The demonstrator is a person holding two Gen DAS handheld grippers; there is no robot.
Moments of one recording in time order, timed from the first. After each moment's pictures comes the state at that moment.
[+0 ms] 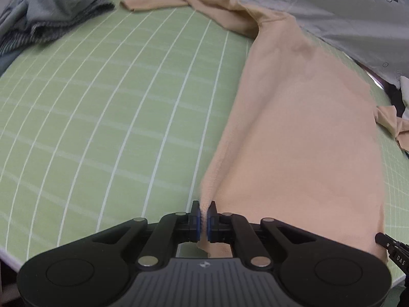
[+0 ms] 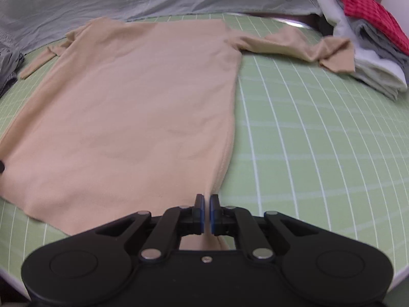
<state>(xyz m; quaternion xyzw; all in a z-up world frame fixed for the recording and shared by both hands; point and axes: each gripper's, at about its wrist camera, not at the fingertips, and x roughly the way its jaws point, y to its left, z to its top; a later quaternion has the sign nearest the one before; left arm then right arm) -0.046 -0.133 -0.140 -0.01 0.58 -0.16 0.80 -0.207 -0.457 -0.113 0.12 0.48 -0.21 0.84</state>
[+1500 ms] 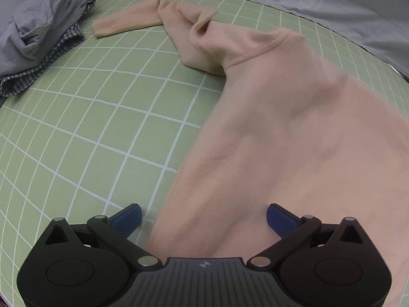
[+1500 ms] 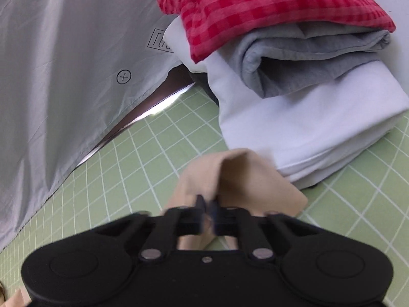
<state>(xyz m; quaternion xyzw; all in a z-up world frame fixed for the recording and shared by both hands) 0.072 -0.257 -0.148 0.04 0.58 -0.06 0.81 -0.093 -0.795 -0.117 0.32 0.28 -0.39 0.82</state>
